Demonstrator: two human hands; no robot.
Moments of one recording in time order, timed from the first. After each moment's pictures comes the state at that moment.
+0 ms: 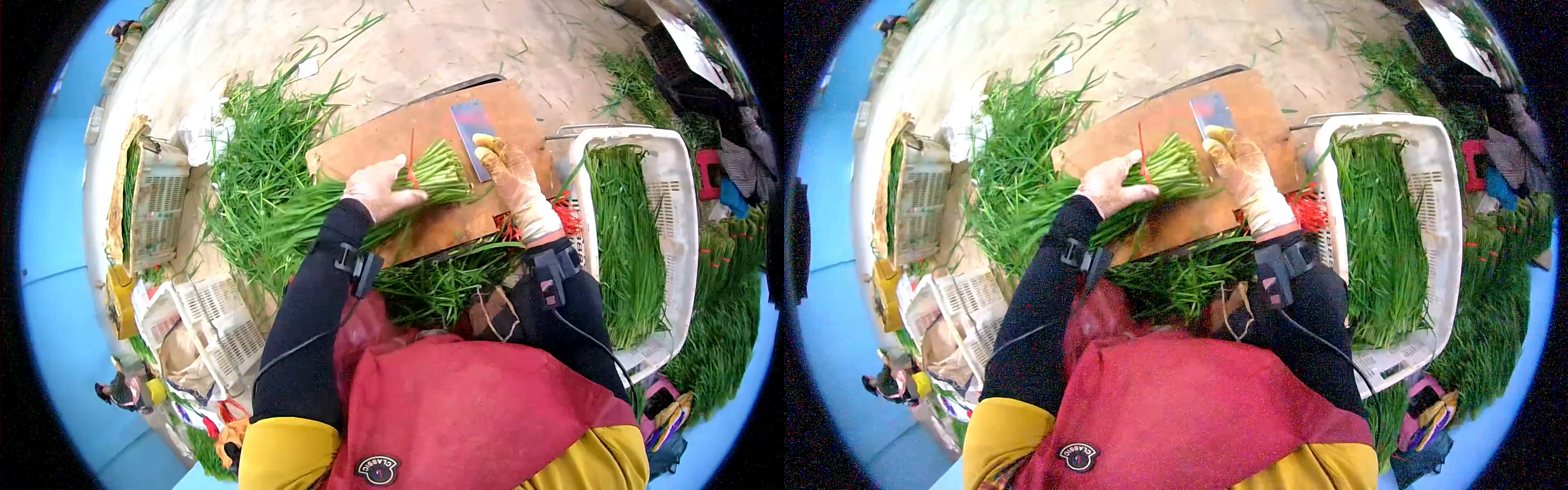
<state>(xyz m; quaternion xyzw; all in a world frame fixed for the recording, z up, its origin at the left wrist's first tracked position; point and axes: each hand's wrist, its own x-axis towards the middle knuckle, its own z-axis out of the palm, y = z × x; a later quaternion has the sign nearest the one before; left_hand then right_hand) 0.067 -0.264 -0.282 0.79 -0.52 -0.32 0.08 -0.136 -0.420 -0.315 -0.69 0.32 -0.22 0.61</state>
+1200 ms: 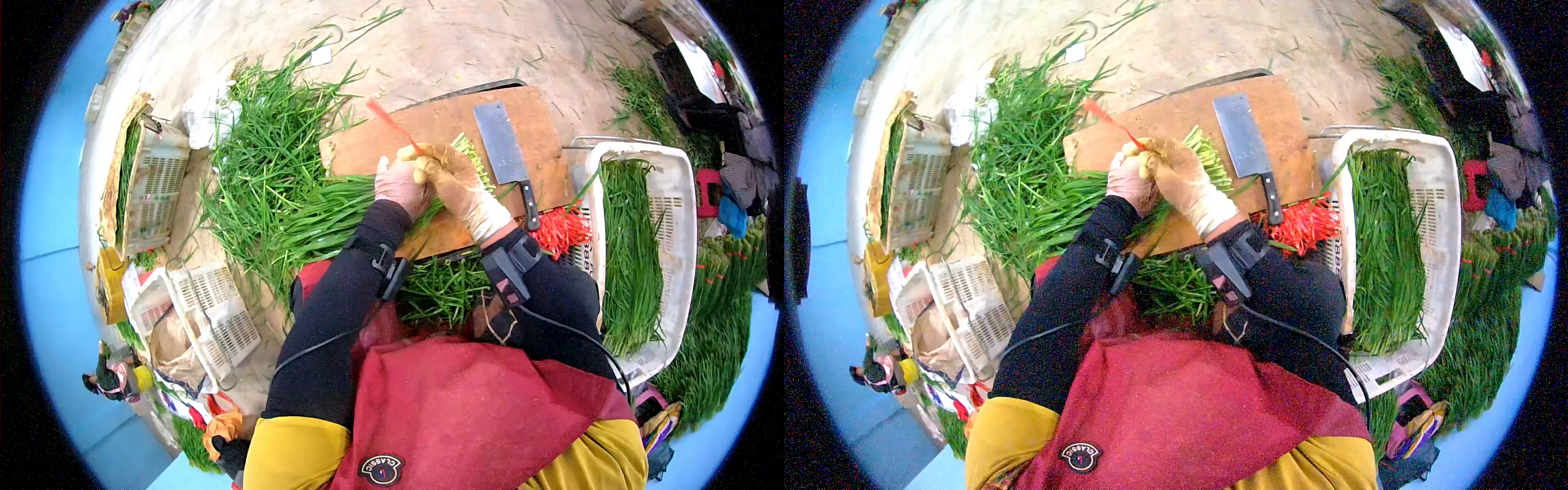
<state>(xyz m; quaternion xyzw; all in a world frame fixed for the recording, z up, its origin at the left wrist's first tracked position) 0.056 -0.261 -0.336 0.83 -0.51 -0.20 0.05 -0.041 -0.339 -0.317 -0.63 0.20 -0.19 0.73</state>
